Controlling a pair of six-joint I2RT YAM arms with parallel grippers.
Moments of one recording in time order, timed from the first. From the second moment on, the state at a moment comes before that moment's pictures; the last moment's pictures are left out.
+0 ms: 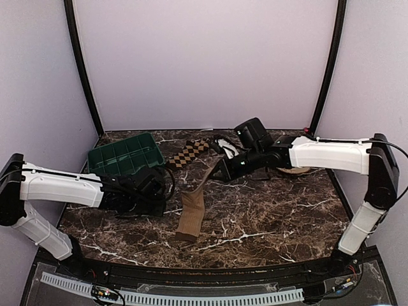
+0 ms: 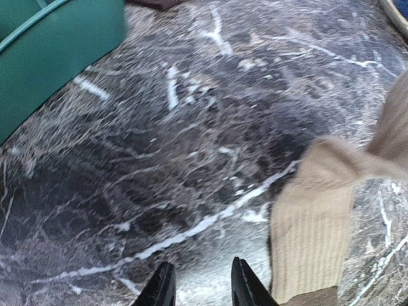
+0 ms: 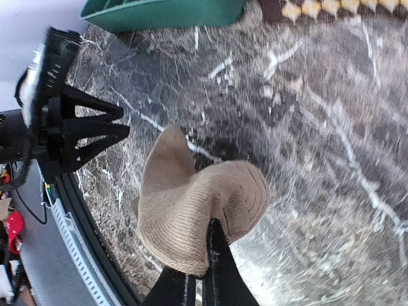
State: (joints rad) left arm -0.95 1.43 0.78 -0.39 -0.33 -0.71; right arm 0.82 1.69 1.27 -0.31 -0.35 0.30
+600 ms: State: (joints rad) left arm -0.98 1.44 0.77 -0.16 -0.14 -0.63; right arm 0.84 1.69 1.11 -0.39 -0.29 0.47
